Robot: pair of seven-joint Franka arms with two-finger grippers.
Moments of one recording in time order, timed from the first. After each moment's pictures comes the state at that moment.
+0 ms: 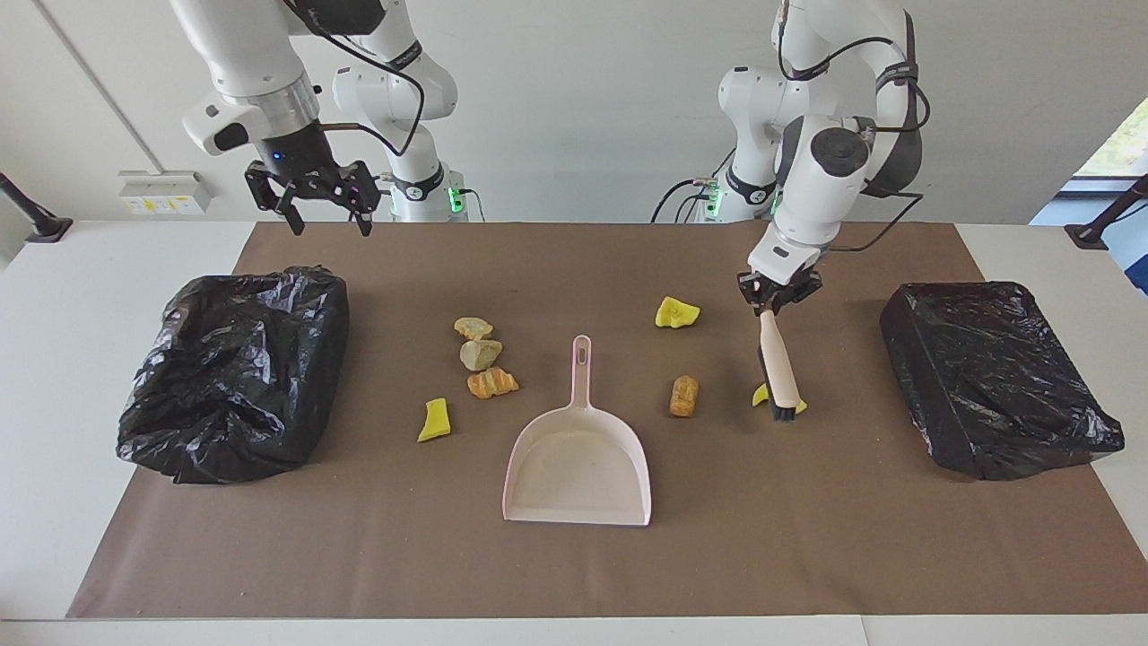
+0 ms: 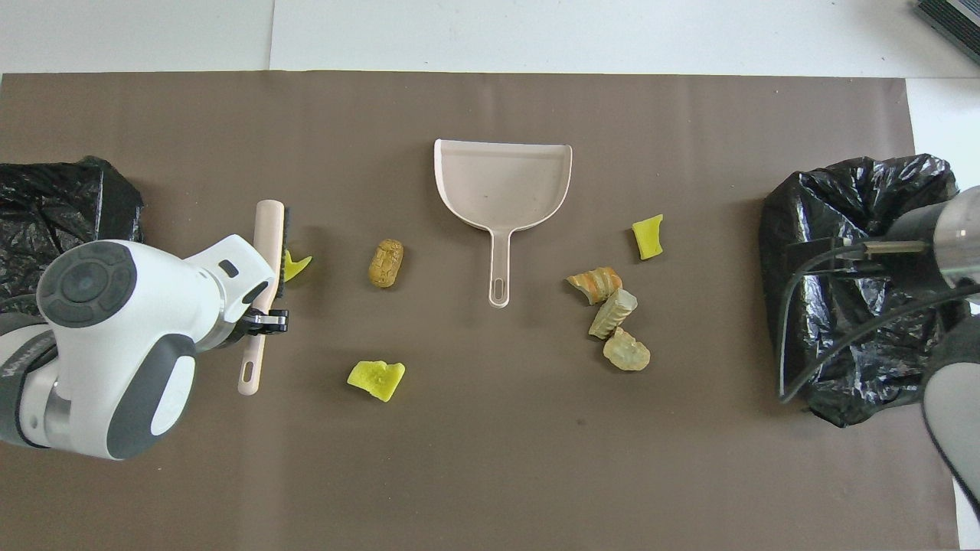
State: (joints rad) left arm -0.29 -0.08 0.06 -2.22 0.04 2.11 -0.16; right arm 0.03 -0.09 0.07 -1.76 0.03 1.78 0.14
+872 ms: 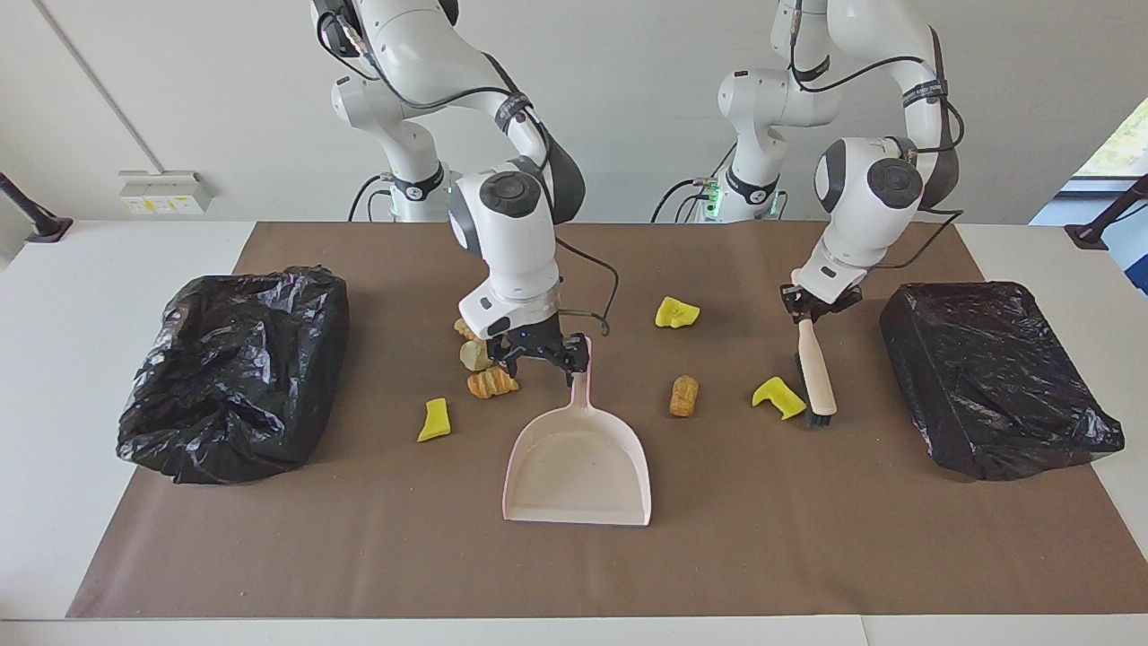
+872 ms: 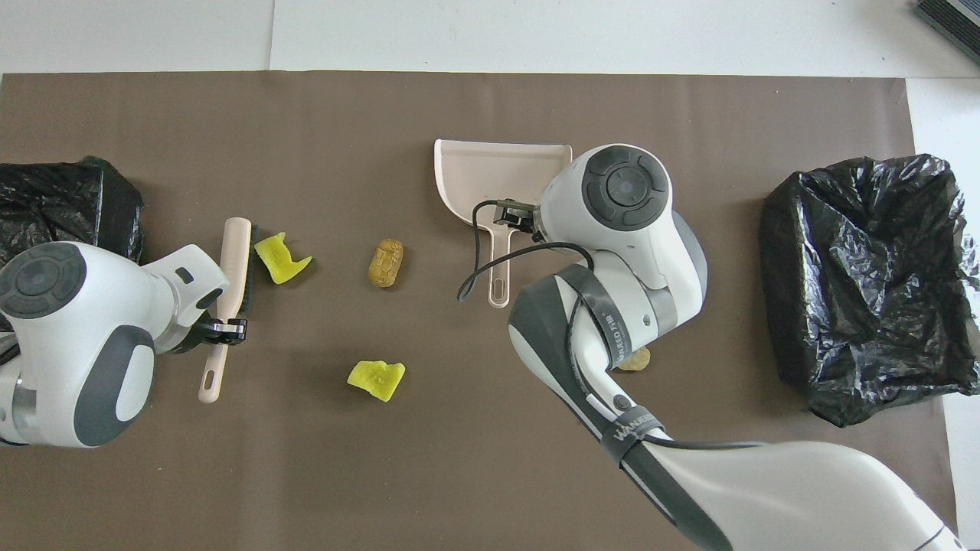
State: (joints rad) left arm -0.18 -0.06 0.04 -2.27 0.04 2.13 -0.07; right arm 0.42 0.43 0.08 -1.61 -0.05 2.20 0.74
